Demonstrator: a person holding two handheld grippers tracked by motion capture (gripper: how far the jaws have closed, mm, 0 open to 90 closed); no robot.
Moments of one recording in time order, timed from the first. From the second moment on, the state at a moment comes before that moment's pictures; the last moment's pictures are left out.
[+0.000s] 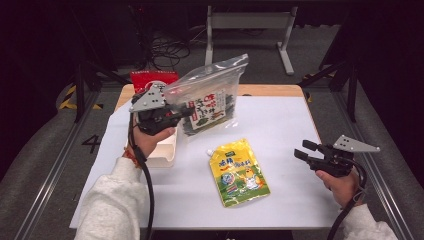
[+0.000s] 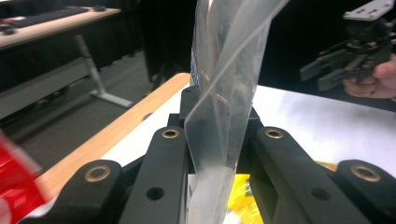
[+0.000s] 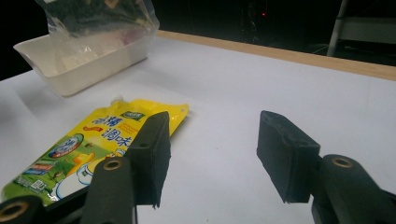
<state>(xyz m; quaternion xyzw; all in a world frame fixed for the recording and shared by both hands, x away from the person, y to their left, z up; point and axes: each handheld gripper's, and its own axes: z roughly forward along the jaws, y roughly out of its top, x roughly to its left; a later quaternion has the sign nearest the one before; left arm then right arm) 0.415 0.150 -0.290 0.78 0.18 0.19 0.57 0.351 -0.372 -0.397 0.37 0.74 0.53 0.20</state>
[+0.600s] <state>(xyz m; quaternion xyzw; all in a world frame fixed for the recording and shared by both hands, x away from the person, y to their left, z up) 0.419 0.228 -0.292 0.78 0.21 0.24 0.53 0.351 -0.358 -0.408 0.36 0.76 0.51 0.19</state>
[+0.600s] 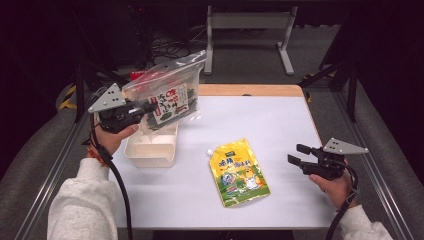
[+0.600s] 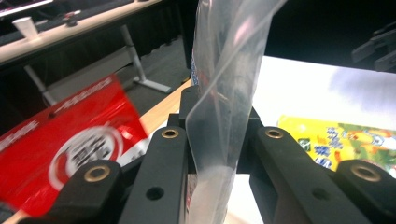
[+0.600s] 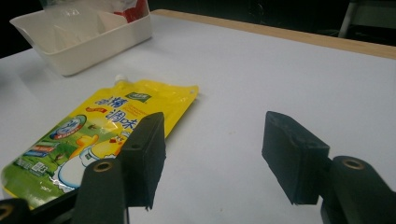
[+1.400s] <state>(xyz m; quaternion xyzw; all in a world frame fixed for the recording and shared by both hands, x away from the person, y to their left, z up) 0.439 0.261 -0.317 0.80 0.23 0.24 0.50 0.341 -0.356 -0.420 0.37 0.78 0.48 0.18</state>
